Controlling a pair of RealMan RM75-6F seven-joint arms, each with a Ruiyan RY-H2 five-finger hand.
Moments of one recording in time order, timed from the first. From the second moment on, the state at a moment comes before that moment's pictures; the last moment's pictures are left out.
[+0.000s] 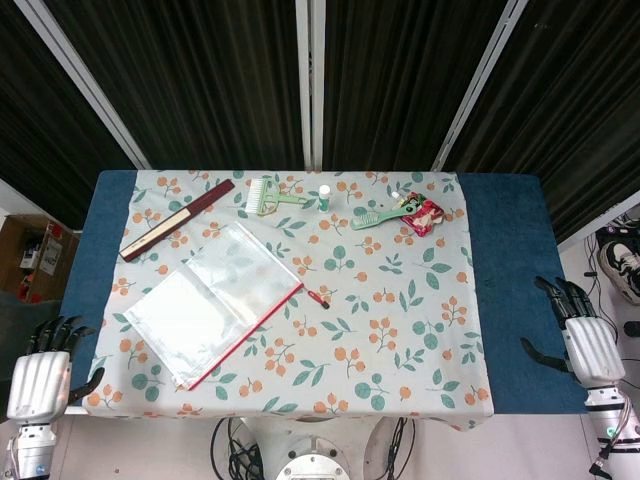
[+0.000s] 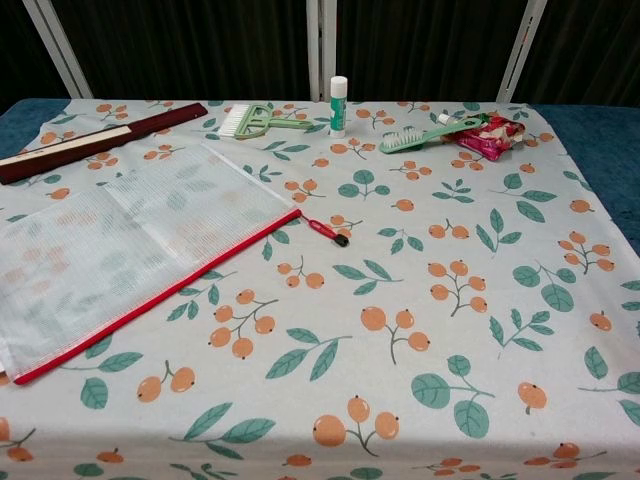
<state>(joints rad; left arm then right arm) 0.01 -1.23 -0.02 -1.74 1.51 1.57 0.30 0.13 -1.13 0.05 -1.54 -1.55 1.44 0.30</state>
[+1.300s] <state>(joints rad) -0.68 -1.40 -0.26 -1.70 1.49 0.88 0.24 0.15 -1.08 0.06 -1.61 -1.59 1.47 0.24</state>
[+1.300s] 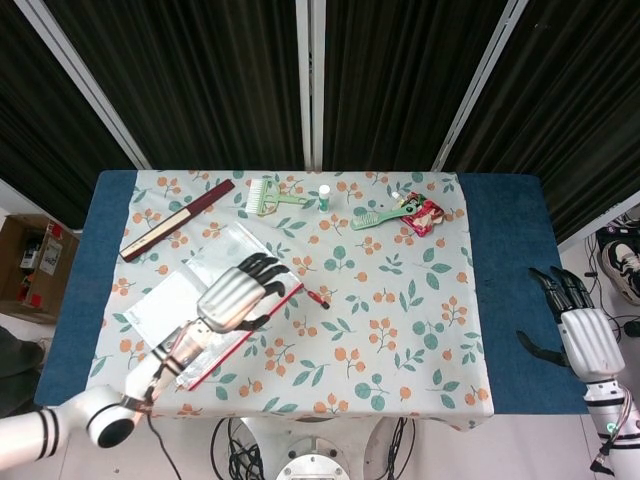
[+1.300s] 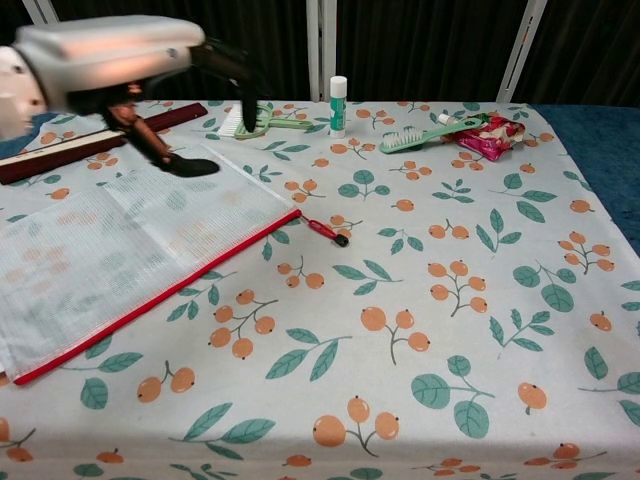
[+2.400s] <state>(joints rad) -1.06 -1.93 -0.25 -0.98 1.11 0.65 0.40 0.15 -1.06 0.06 -1.62 -1.56 1.45 0.22</state>
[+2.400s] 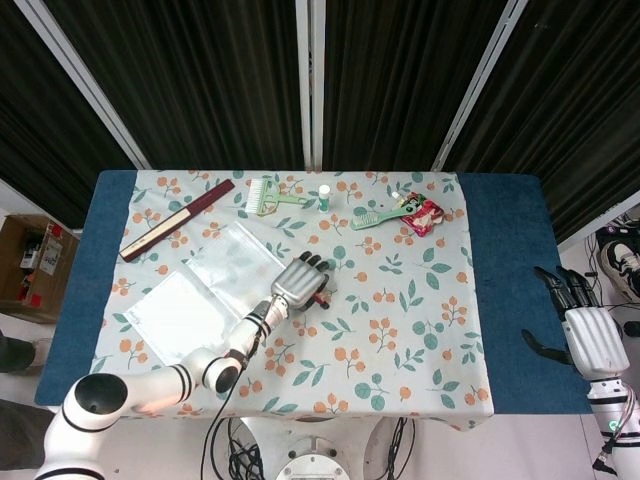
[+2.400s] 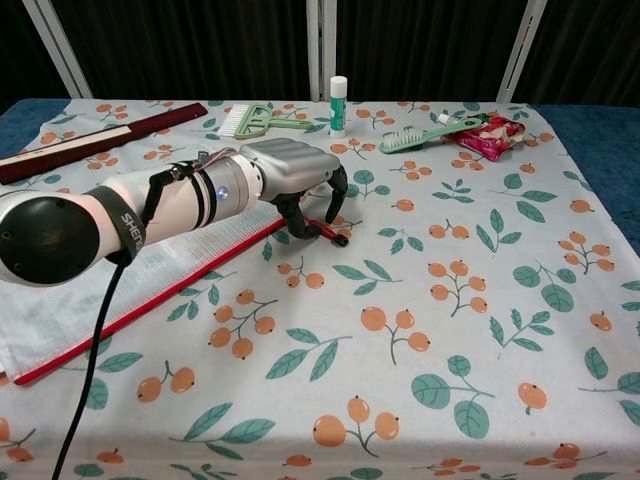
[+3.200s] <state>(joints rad) -1.07 -1.95 -0.22 -0.94 1.07 0.68 0.44 0.14 -1.06 0.06 -1.62 -1.55 1.46 0.22</state>
